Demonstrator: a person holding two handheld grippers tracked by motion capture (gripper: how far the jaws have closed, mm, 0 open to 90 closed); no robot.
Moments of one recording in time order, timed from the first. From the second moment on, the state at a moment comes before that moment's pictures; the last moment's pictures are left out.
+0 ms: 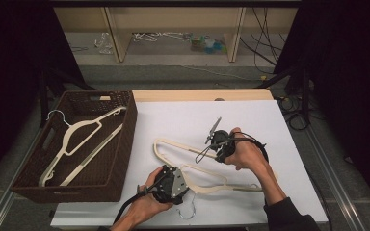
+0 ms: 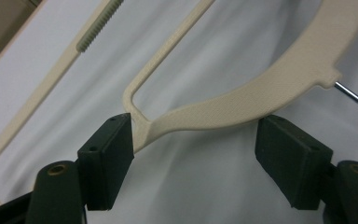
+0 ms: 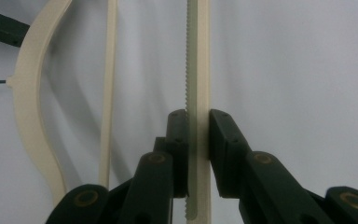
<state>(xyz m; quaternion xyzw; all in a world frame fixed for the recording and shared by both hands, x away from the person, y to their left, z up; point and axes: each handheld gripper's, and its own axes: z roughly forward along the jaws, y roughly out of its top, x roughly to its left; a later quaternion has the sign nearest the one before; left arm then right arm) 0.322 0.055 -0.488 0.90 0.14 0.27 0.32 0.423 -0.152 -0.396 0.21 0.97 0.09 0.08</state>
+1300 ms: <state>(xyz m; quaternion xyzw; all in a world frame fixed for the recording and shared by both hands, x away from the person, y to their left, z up) 0.293 0.049 -0.437 0.87 -0.17 0.24 0.39 0.431 -0.167 -0.453 0.14 0.97 0.13 -0.12</state>
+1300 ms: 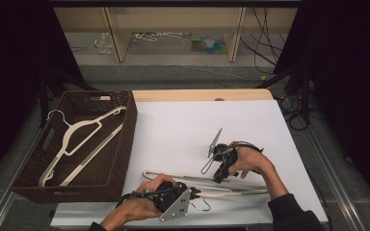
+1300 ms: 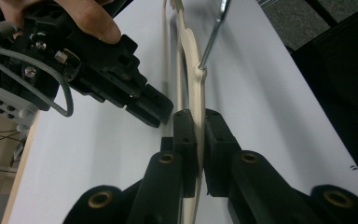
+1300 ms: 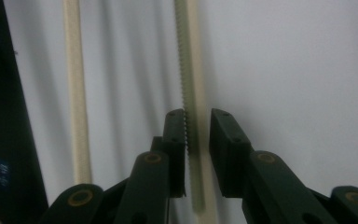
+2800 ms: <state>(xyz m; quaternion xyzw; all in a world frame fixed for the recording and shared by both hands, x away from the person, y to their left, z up) 0.334 0.182 -0.315 0.75 0.33 0.14 0.55 0.365 -0.243 -0.366 0.31 0.88 0.32 0.17</state>
